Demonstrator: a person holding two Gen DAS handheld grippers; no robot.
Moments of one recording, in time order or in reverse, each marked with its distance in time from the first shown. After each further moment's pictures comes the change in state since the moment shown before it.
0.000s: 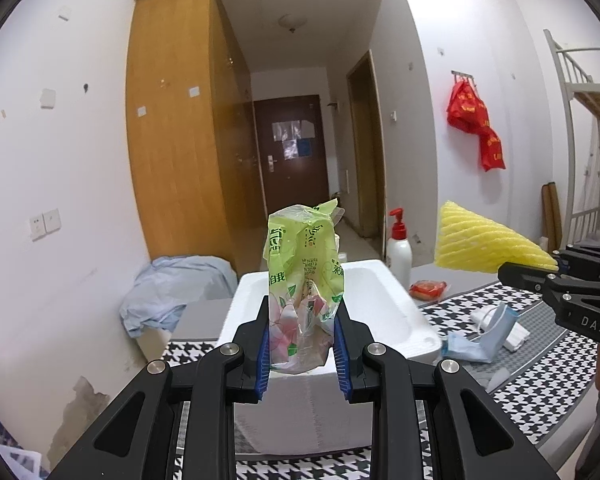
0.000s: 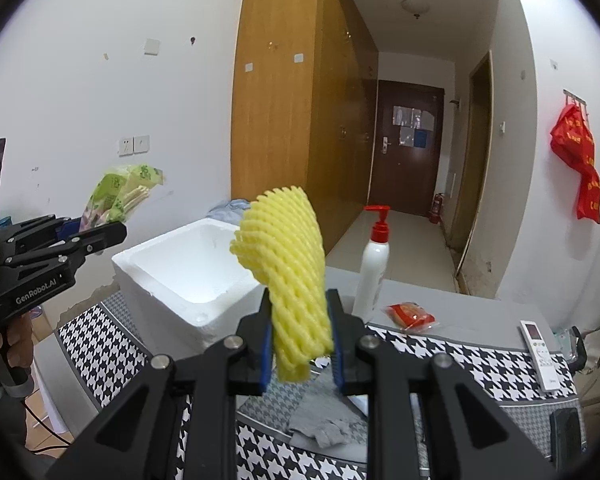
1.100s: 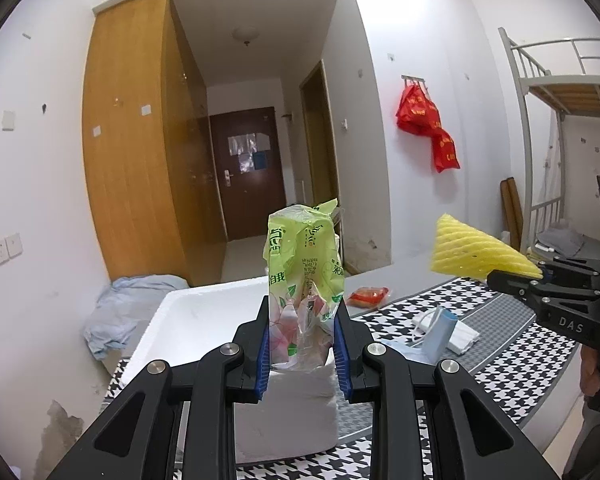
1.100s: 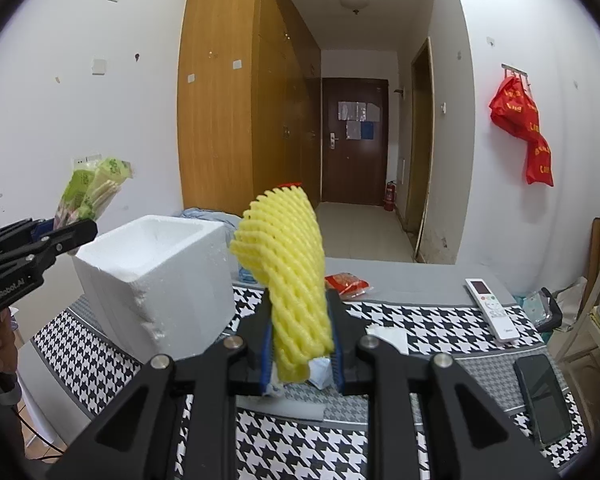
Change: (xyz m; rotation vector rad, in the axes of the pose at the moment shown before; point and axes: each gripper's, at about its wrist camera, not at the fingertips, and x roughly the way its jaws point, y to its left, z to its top) left arm -0.010 -0.058 -0.002 0.065 -0.049 -0.149; right arm -0.045 -0.043 -0.040 0.121 -0.028 -0.163
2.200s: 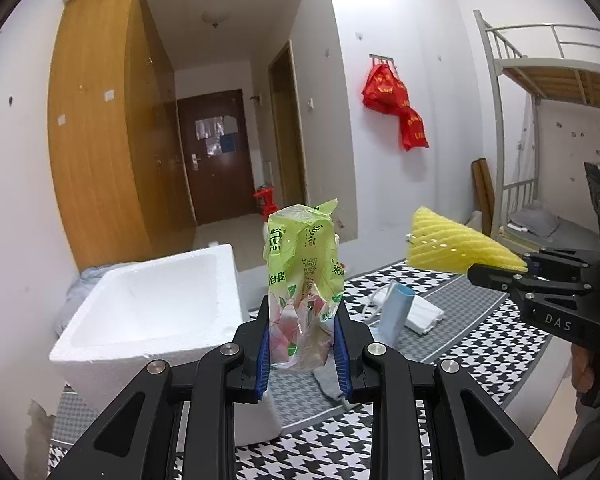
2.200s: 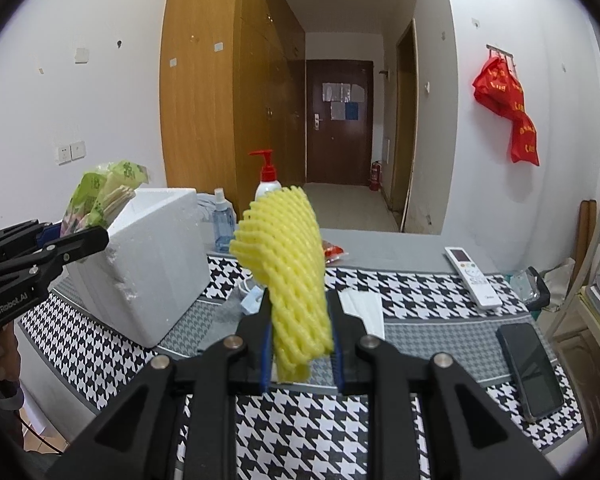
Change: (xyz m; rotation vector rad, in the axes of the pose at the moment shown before) left arm 0.020 -0.042 -0.017 0.026 0.071 -0.116; right arm -0.005 -0.022 -0.025 0.023 0.065 -0.052
